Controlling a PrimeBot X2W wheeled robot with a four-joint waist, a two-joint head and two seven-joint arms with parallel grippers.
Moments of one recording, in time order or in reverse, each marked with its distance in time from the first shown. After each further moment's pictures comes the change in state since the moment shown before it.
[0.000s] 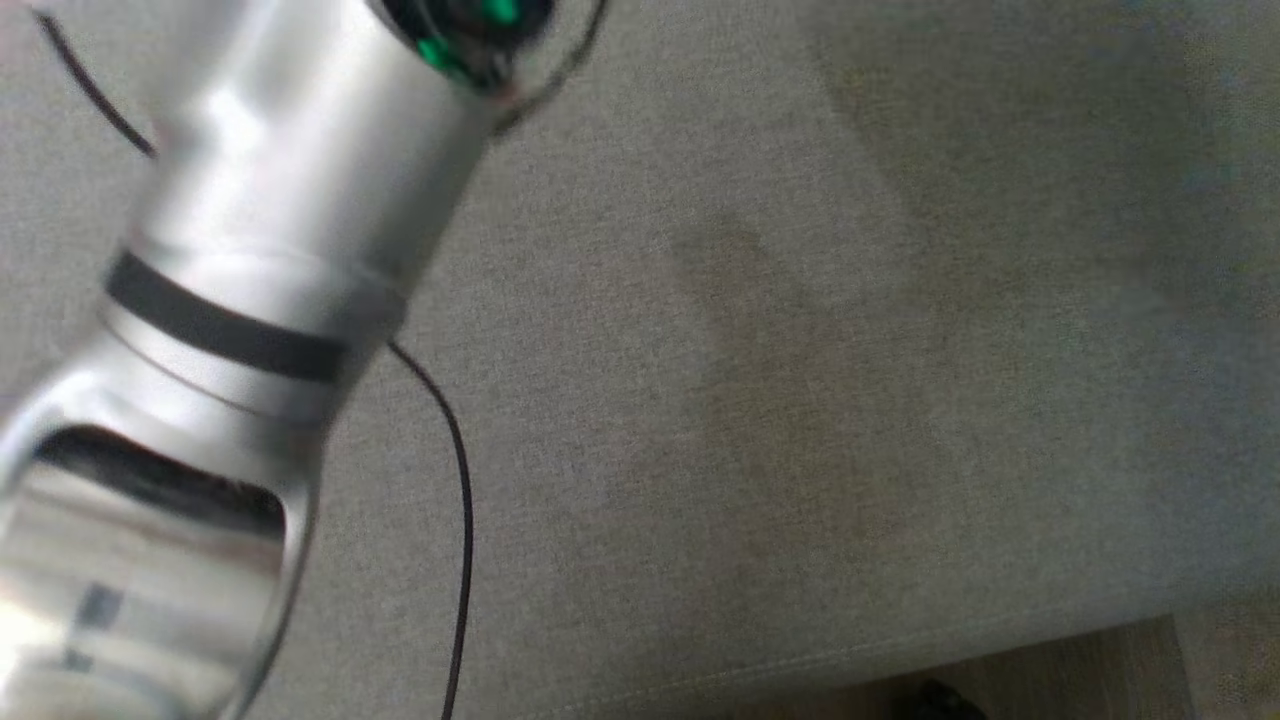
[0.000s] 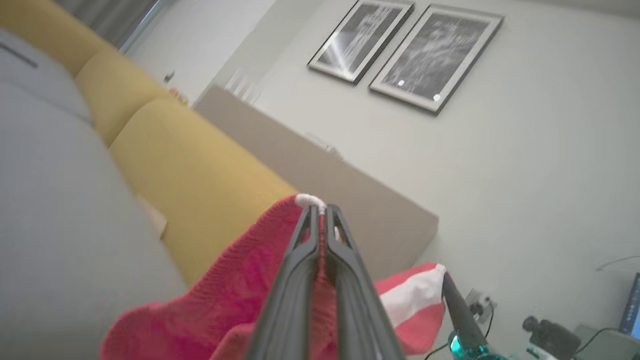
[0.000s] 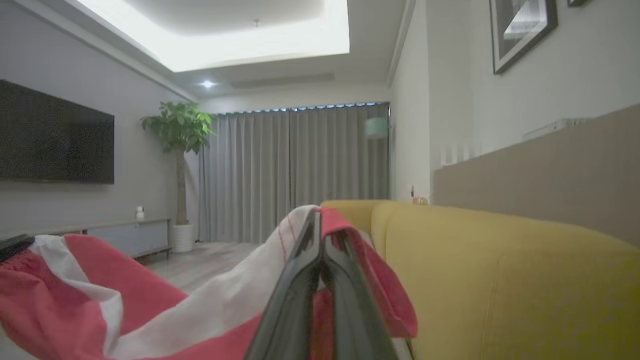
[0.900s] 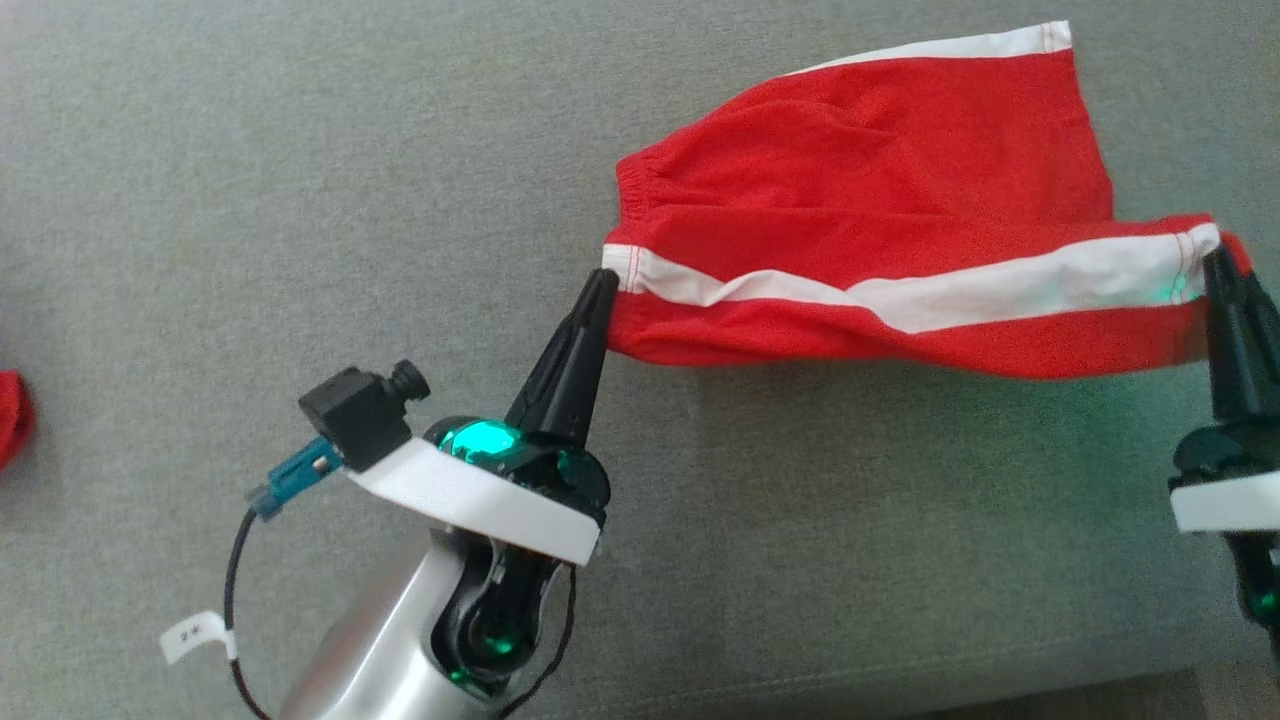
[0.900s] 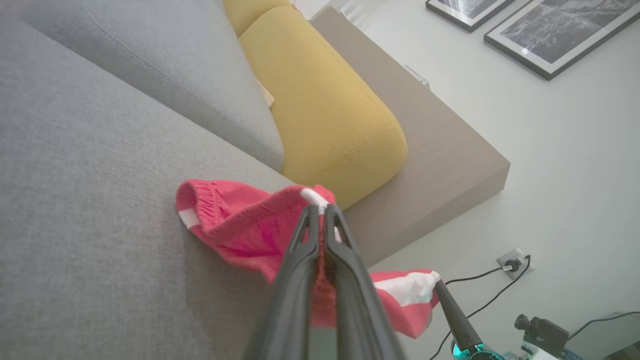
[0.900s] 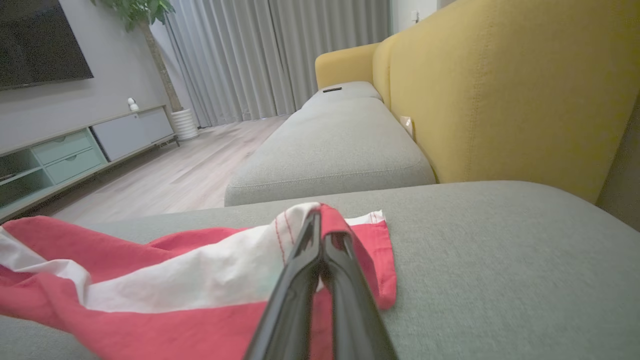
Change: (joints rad) left arm 1.048 0.039 0.071 -0.395 0.216 0.000 0.000; right arm 0.919 0.145 -0.110 -0.206 -0.133 0.000 0.007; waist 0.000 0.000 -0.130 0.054
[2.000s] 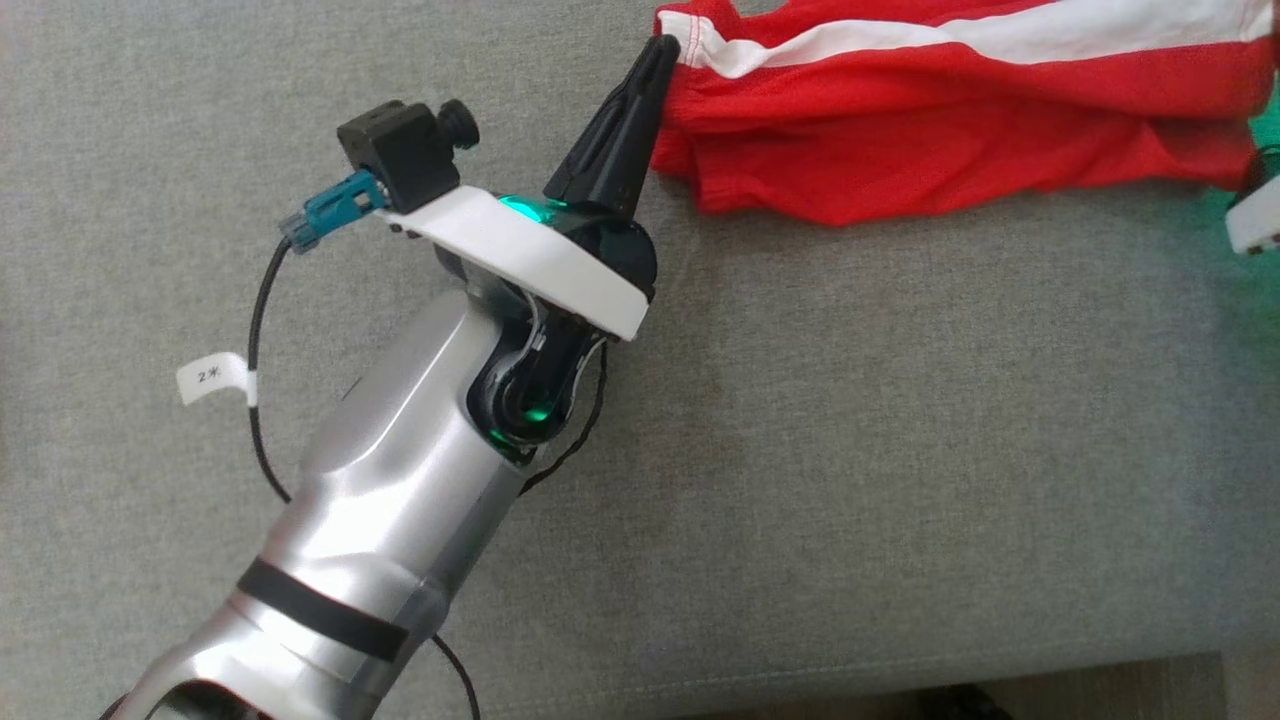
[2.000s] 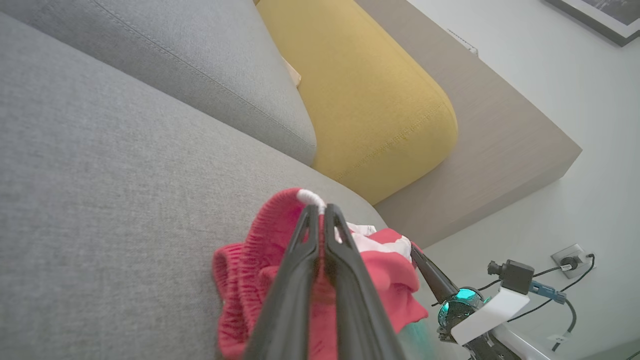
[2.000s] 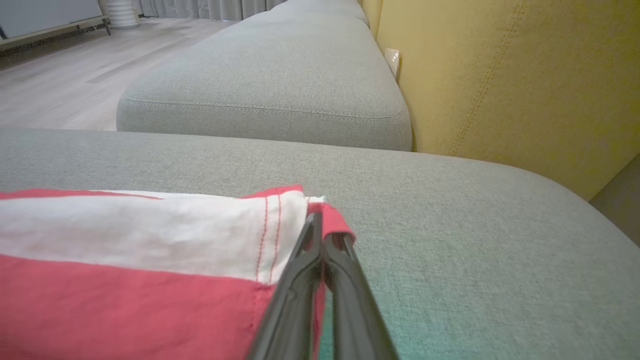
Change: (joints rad) left arm -0.481 -0.027 -0.122 0.340 -0.097 0.000 -0.004; right arm -0.695 -0.069 0.260 0.689 -0.080 0.000 0.003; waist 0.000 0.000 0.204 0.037
